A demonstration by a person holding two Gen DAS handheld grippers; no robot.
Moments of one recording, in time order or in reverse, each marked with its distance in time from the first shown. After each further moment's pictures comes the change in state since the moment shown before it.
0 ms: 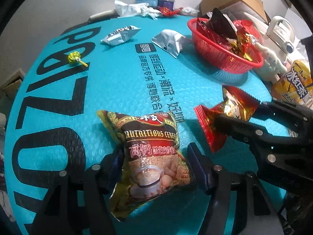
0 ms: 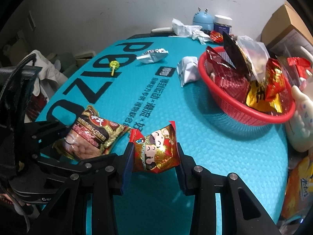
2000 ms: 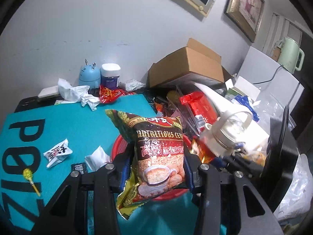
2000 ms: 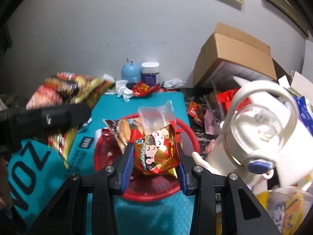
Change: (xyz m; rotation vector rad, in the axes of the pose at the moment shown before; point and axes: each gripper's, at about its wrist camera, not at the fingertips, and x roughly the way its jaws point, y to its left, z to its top) left arm -0.044 -0.073 0.167 0.071 -0.315 -0.320; right arm -0.055 -0.109 0.062 0.154 -0.278 -0.315
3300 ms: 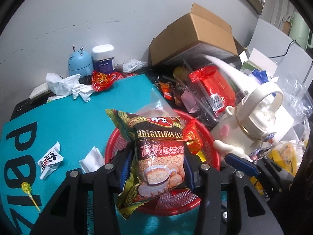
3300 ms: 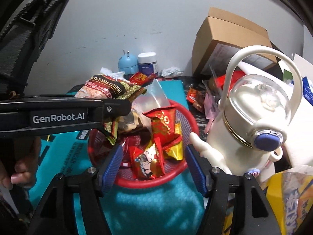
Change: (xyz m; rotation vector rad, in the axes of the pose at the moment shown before) left arm 0.067 -0.009 0.006 0.099 0.177 0.081; right arm -0.003 -0.013 -0.017 0.034 0.022 0.031
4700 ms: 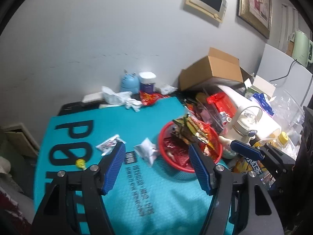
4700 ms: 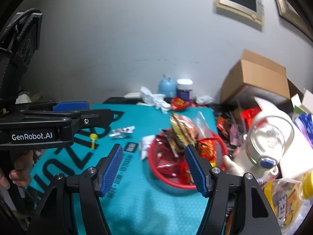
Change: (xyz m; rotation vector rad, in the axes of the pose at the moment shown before) left arm -0.161 0.037 -0.051 -0.077 -0.198 0.170; right arm -0.083 0.082 0.022 -0.135 -0.125 0.152
